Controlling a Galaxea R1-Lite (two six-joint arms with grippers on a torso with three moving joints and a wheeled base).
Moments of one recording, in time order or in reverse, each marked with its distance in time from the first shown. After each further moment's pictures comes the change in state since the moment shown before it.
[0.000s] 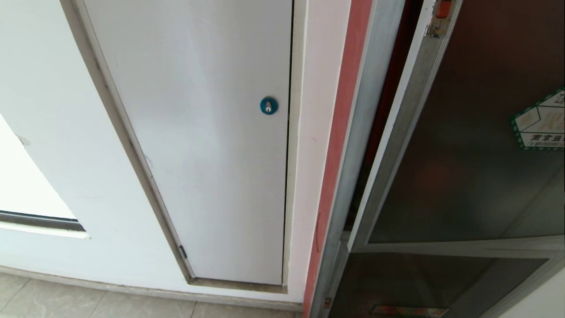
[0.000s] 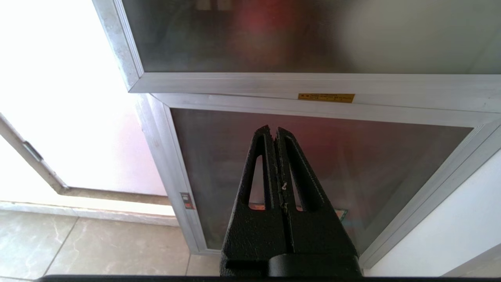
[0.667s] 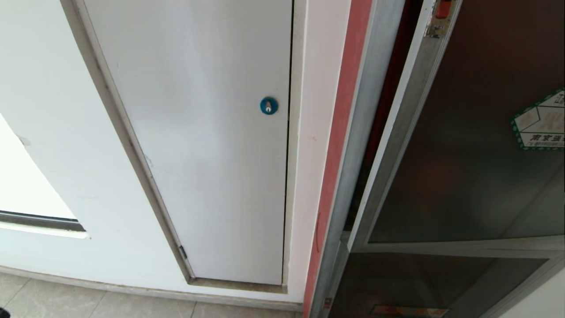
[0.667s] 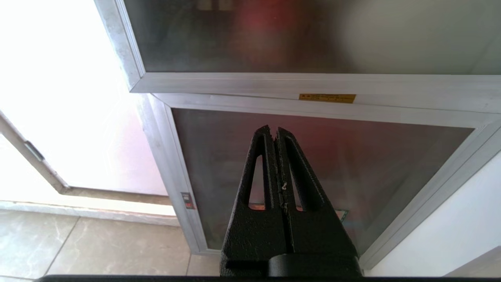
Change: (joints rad) left arm -0.008 0.304 -0.349 0.000 -0.288 -0.049; right arm 0.000 0.000 0.000 0.000 0.000 0.000
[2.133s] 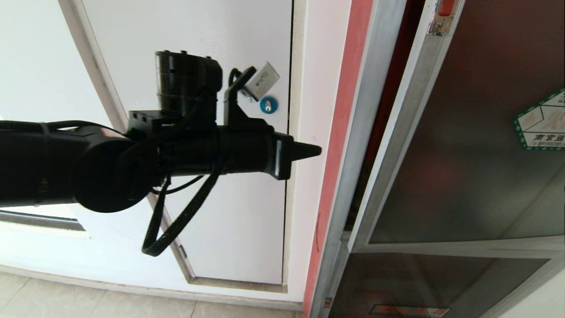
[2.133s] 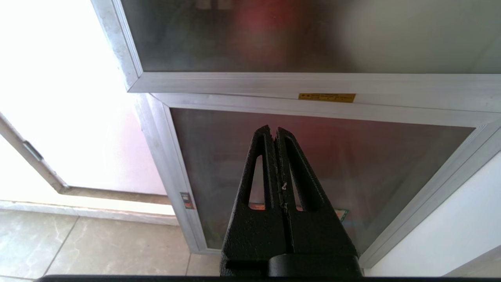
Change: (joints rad) left arm -0.652 1.458 -0.983 -0.288 -0.251 -0.085; right arm 0.000 0.000 0.000 0.000 0.000 0.000
